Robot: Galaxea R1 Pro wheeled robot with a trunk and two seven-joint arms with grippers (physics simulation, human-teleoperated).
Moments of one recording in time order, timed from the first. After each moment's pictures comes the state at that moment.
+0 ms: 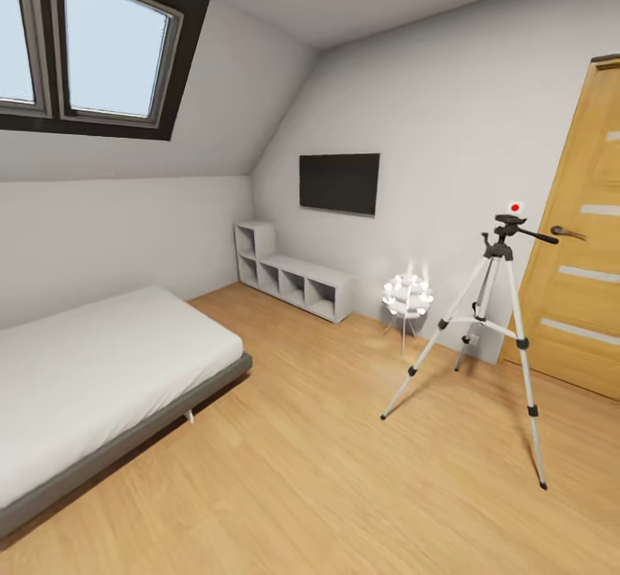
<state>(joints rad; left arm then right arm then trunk) -0.24 0.02 -0.27 -0.01 0.71 -0.07 0.04 -0.13 -0.15 -0.19 0.03 0.14 -0.17 0.06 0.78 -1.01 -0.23</state>
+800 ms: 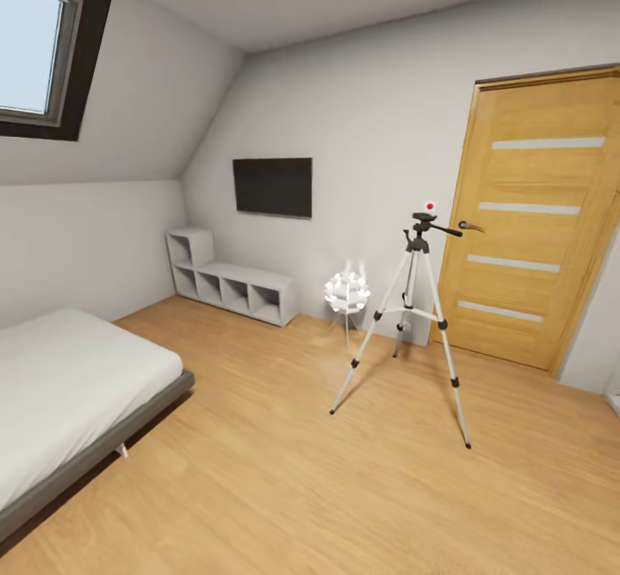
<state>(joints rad) -0.24 0.02 -0.27 -0.01 0.71 -0.07 0.04 -0.12 -0.15 -0.19 0.03 0.14 -0.17 0.06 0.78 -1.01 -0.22</state>
